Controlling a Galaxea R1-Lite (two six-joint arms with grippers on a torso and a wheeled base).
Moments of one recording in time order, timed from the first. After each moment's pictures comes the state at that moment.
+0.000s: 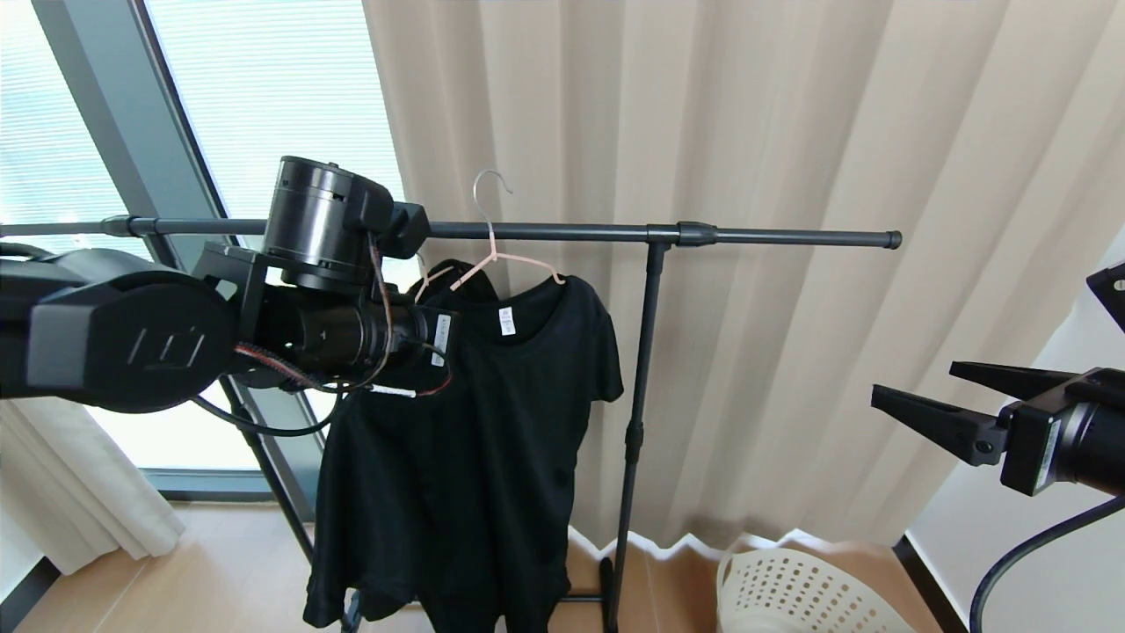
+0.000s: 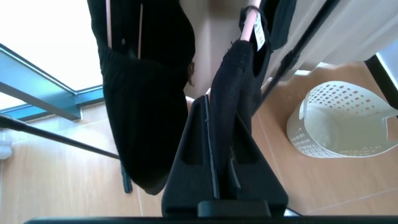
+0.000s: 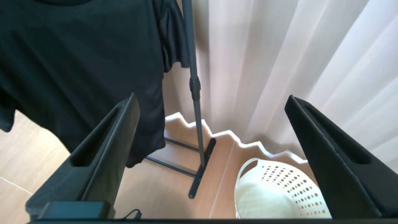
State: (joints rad) left arm -0.48 1.76 -1.24 0.04 0.23 -0.06; right arm 0.24 1.18 -0.59 -0.28 0.13 0.06
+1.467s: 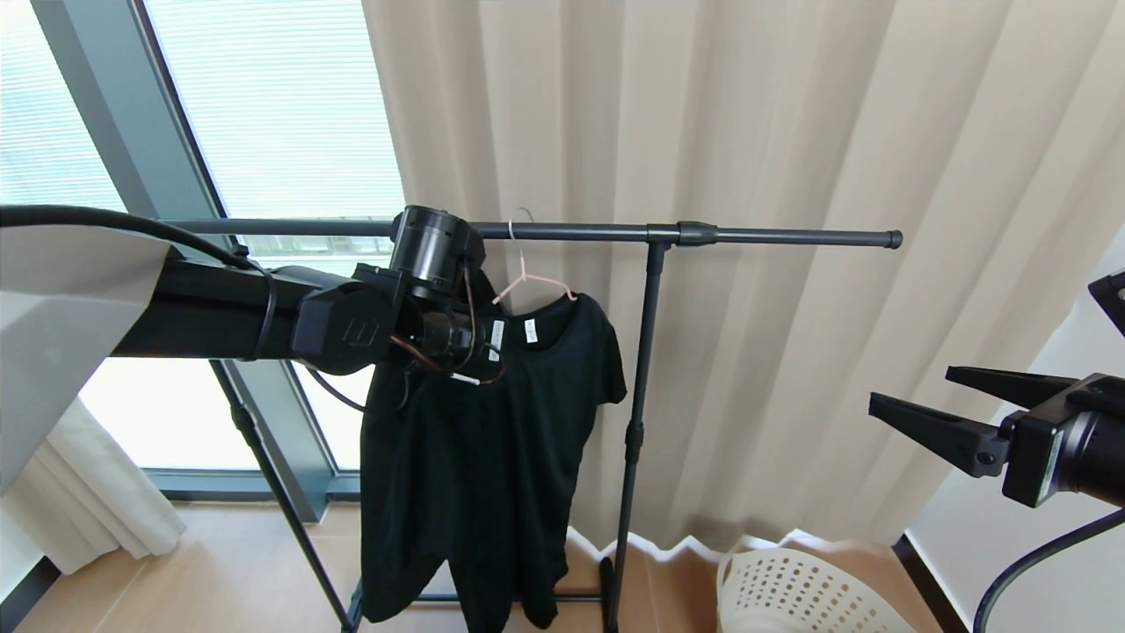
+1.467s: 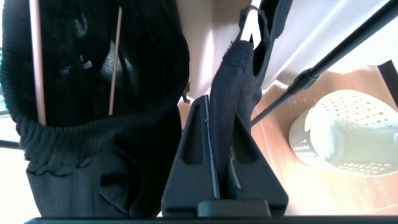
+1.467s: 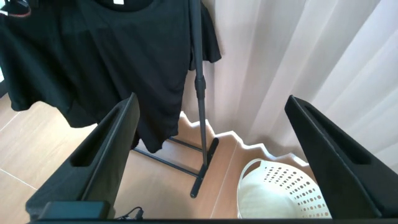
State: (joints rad) left arm -0.47 2.06 -1.48 0.04 0.23 -0.10; right arm 0.26 1.17 -0.58 -0.28 0.13 0.06
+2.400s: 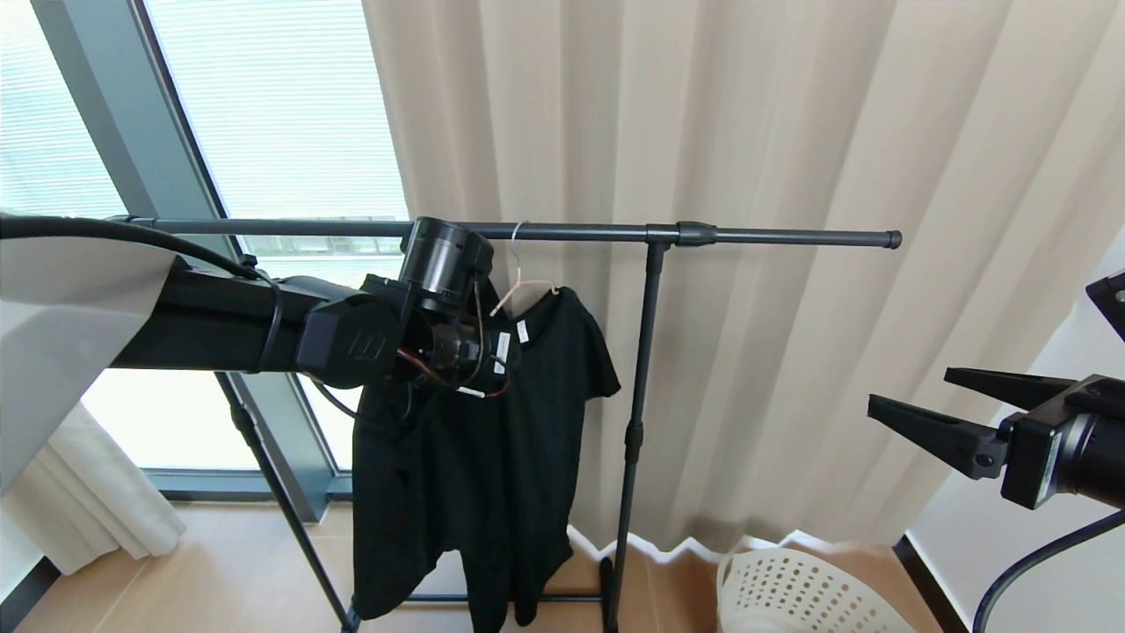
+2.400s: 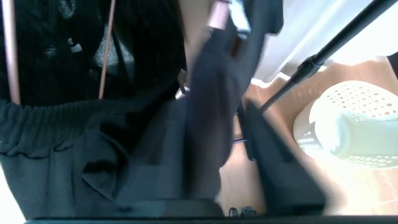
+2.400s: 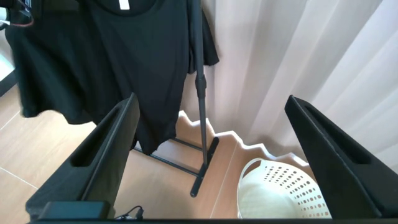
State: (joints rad) left arm -0.49 2.05 -1.44 0.04 0.27 -0.11; right arm 0.27 1.17 -0.57 -0.28 0.13 0.06
